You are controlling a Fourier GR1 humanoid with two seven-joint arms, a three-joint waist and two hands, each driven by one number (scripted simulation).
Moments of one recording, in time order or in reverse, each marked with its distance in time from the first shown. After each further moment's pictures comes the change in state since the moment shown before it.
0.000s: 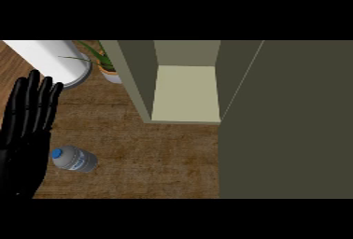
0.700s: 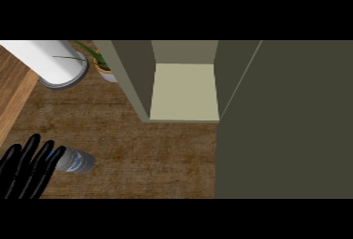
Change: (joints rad) left arm 0.412 0.033 -0.064 -0.276 0.313 -0.177 0.156; right arm 0.268 -0.020 0.034 -0.214 -0.251 0.132 0.167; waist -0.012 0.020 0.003
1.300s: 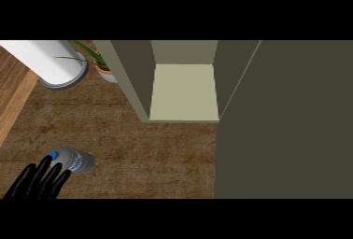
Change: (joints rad) left arm 0.187 0.009 -0.037 -0.030 0.007 -0.025 0.046; right arm 0.094 -0.044 -0.070 -0.078 -0.075 0.047 0.076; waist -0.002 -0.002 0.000
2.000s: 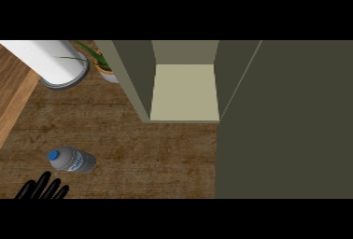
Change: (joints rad) left arm 0.142 0.002 -0.025 -0.008 -0.014 -0.027 -0.068; right arm 0.037 0.001 -0.039 -0.001 -0.025 0.028 -0.008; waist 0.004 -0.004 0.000
